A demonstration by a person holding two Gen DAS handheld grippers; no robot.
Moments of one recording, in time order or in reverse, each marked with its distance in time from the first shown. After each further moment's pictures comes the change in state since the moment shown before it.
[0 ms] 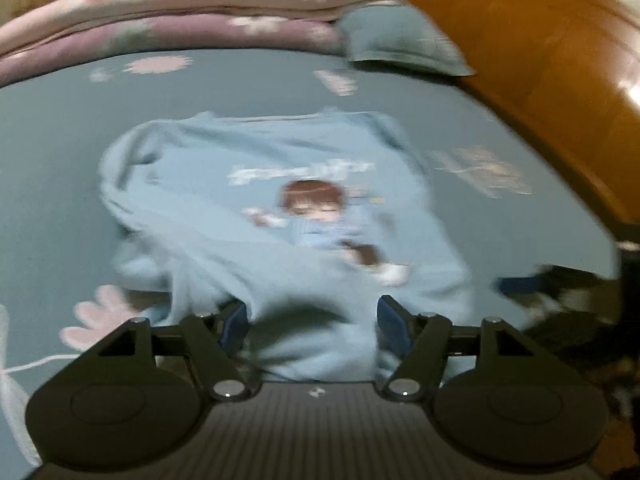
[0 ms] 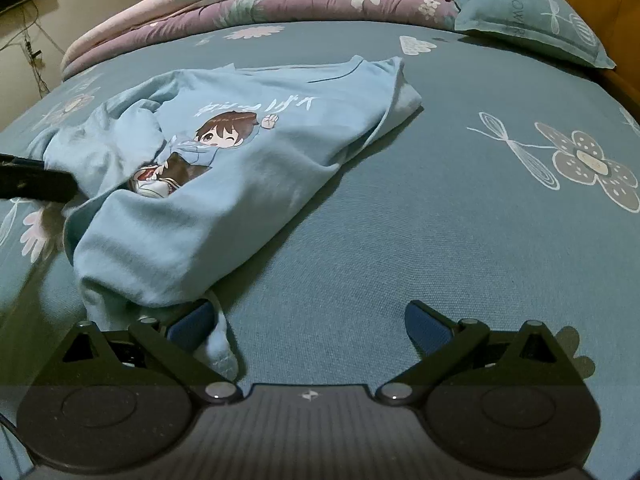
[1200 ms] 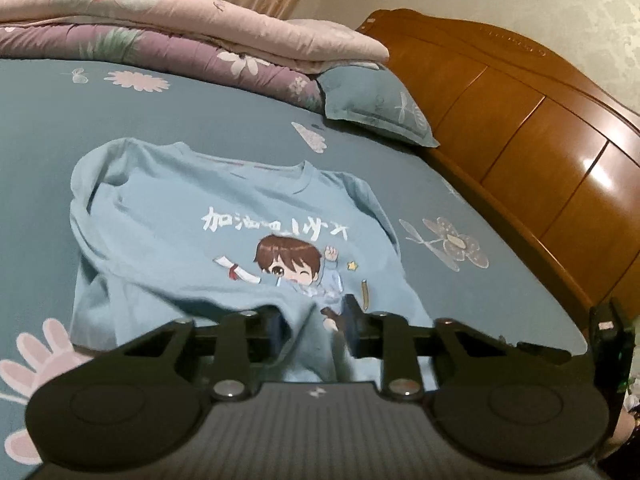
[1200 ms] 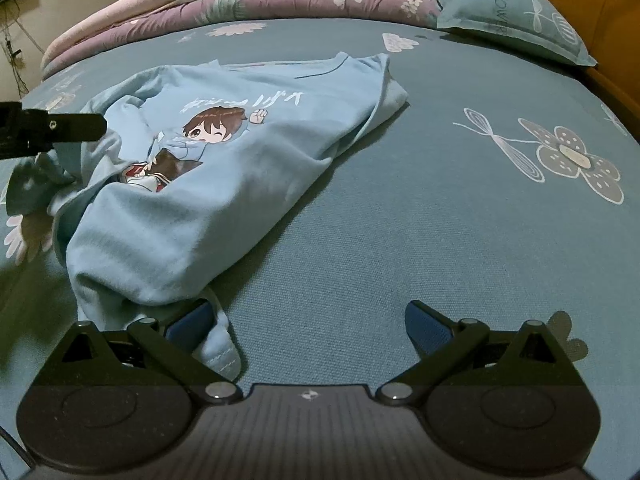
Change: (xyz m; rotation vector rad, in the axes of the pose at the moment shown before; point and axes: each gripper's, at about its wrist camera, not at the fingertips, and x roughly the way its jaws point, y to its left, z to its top) left arm 0.023 0.041 0.006 -0.147 -0.196 -0.131; right arm 0.000 0.010 -0.003 0.018 0.007 -0.077
